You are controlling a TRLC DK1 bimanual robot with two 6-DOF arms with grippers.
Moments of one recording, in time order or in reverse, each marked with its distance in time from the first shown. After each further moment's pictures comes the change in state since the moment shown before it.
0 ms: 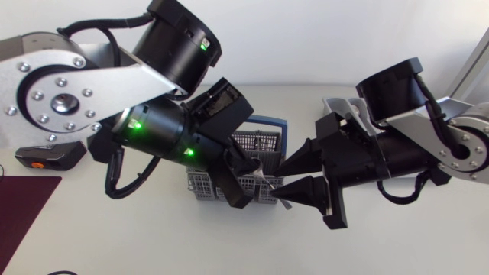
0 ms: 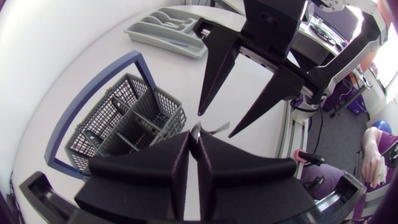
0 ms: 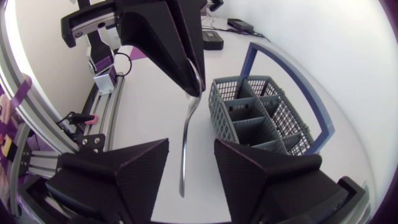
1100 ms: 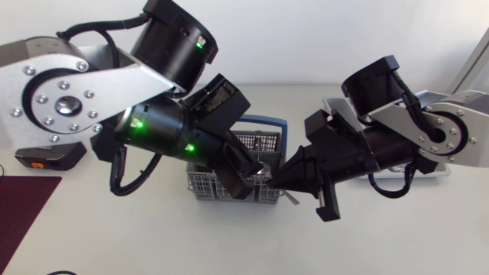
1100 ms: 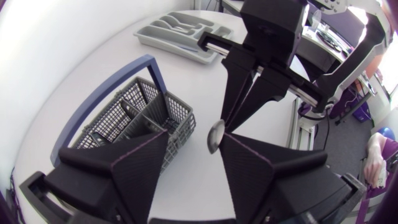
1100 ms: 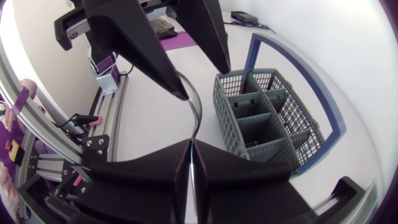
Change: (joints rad) left arm 0.024 -0.001 -0.013 0.058 -0.035 -0.012; right arm -0.015 0.088 0.059 -0.068 -0.019 -0.026
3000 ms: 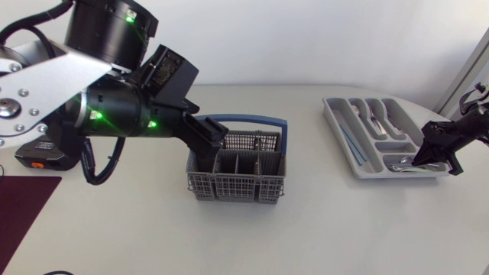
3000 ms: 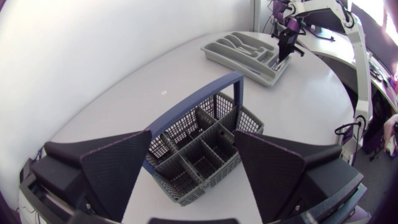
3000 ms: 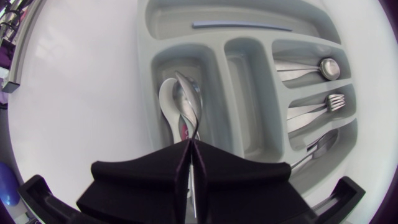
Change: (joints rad) left arm 0.122 -0.130 -0.092 0.126 -0.222 -0.026; right arm -1.022 0.997 0.948 -0.557 0.451 -1.328
